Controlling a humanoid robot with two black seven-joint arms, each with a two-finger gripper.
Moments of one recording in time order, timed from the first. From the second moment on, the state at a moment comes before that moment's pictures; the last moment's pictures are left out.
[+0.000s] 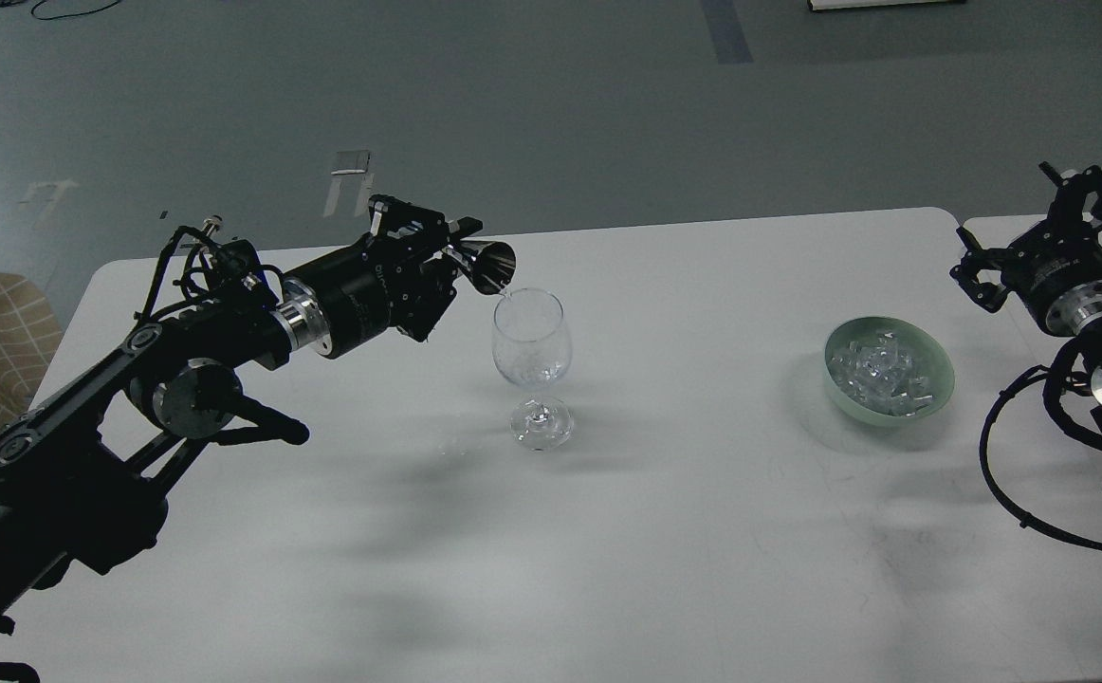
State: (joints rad) left arm -0.60 0.47 -0.88 -1.39 0.48 -0.20 0.22; right arm 0.56 -0.36 1.23 0.59 -0.21 0.29 0.08
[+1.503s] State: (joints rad) left arm -0.80 0.60 -0.90 -1.62 0.97 -0.21 0.31; right arm 0.57 -0.37 1.23 0.59 -0.21 0.29 0.08
